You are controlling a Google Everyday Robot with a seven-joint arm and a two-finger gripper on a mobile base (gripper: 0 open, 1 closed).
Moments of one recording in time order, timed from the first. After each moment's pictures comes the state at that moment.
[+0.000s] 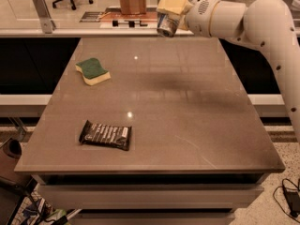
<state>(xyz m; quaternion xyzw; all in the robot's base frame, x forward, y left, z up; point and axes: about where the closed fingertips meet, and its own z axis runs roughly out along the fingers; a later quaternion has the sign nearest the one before) 0.711 -0.054 1.015 -0.73 -0.02 -0.43 0.52</state>
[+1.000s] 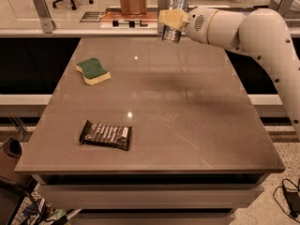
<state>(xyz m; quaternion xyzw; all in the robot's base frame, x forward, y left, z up) 0.707 -0.059 0.996 -0.73 -0.13 -0.53 0.41</state>
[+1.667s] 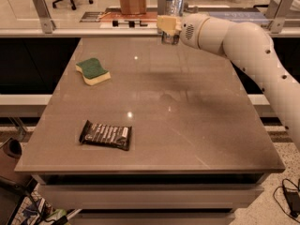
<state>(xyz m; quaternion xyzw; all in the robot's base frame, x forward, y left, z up) 0.727 -0.058 0.981 -0.72 -0.17 -0.60 0.31</state>
